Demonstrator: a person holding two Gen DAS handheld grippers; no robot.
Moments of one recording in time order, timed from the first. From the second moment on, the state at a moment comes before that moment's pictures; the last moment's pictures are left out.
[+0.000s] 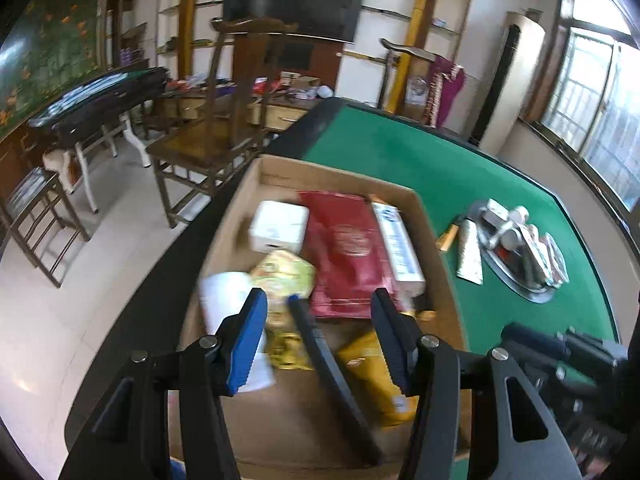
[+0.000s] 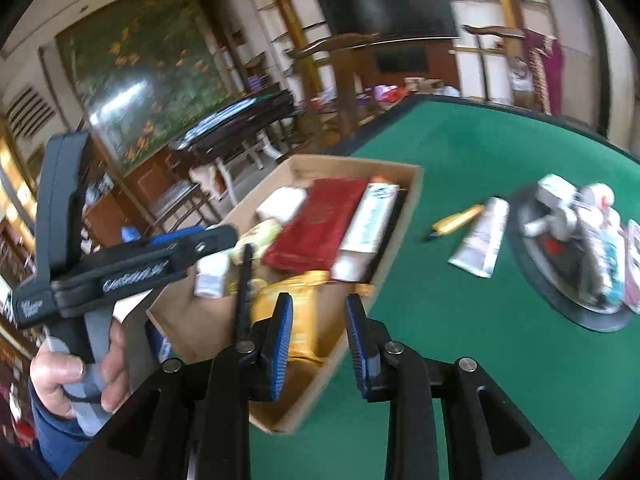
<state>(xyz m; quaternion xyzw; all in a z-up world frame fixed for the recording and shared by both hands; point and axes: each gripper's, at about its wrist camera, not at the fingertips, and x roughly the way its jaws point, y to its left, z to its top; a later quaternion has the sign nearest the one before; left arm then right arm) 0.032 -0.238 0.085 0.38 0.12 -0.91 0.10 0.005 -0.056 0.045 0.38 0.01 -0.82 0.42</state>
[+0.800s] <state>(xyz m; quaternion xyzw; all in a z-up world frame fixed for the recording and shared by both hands) -0.161 -0.084 0.060 0.52 0.01 -0.85 0.00 -0.066 0.145 0.049 0.37 -0.15 -0.86 0.31</state>
